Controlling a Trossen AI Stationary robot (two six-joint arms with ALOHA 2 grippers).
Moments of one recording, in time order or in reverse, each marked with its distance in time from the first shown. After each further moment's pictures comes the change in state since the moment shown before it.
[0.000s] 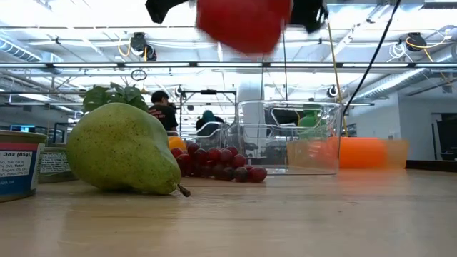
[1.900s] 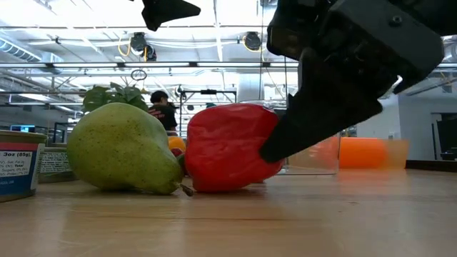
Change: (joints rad) left arm 0.003 0.000 0.000 -0.090 -0.097 0.063; right arm -0.012 0.287 0.001 -0.018 -0.096 0.260
